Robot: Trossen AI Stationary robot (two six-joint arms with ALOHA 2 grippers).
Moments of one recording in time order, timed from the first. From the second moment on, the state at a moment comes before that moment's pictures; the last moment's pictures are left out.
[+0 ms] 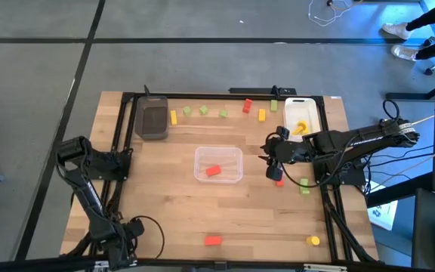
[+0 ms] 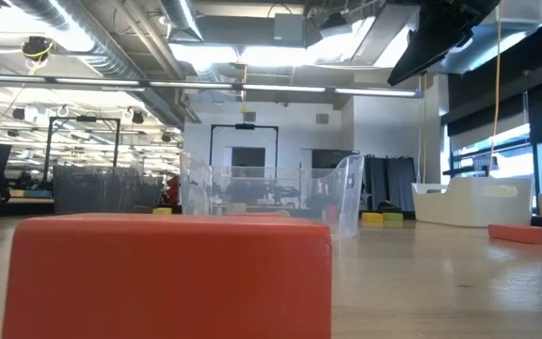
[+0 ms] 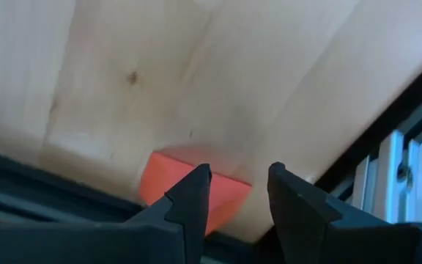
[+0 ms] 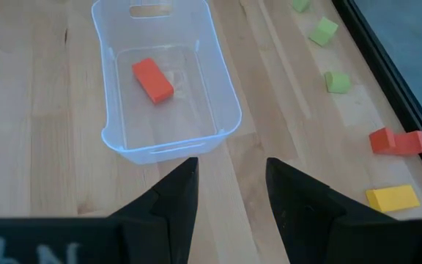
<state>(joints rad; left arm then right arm) -1.16 1.72 1.02 -0.68 0.14 -1.73 0.20 1.15 0.96 -0.68 0.40 0.25</state>
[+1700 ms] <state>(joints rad) -1.26 1.72 1.16 -0.91 0.13 -1.36 0.20 1.15 0.96 -0.67 0.40 0.25</state>
